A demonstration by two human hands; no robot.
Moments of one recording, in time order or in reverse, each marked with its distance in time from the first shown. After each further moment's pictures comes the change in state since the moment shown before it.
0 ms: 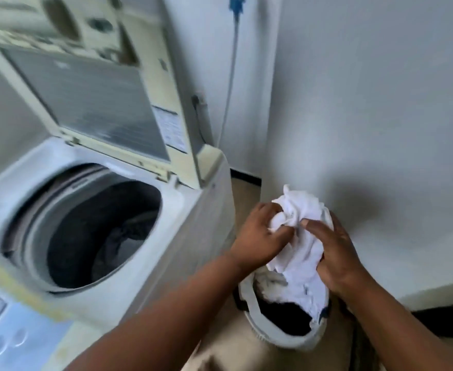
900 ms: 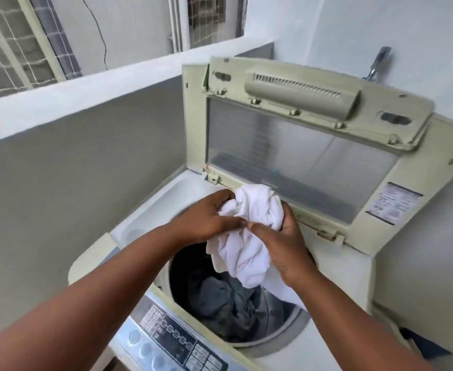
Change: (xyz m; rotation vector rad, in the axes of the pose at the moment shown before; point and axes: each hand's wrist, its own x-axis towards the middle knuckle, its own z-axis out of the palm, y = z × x) left_hand -0.035 -0.091 -0.490 0.111 -0.063 -0.033; right_hand -0.028 0.047 0.464 -0.340 -0.170 -0.235
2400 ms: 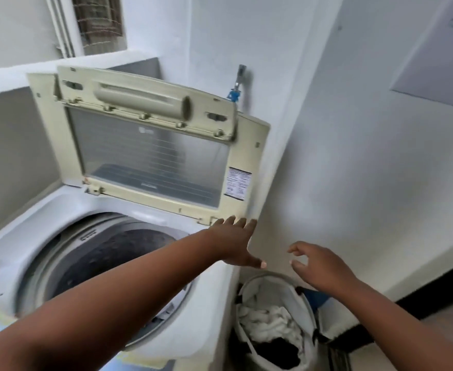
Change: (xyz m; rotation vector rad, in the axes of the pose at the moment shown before) left_hand 0.042 0.138 0.245 0.928 -0.501 0.298; right_hand -0.101 0.002 -0.308 -1.195 0.075 0.180
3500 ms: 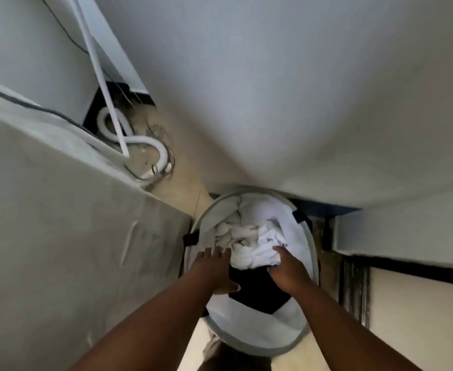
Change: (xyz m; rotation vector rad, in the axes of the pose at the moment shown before) left_hand 0.331 0.068 0.453 -0.170 -0.688 -0.283; right_hand 0.182 0.366 0.393 0.426 -0.589 0.506
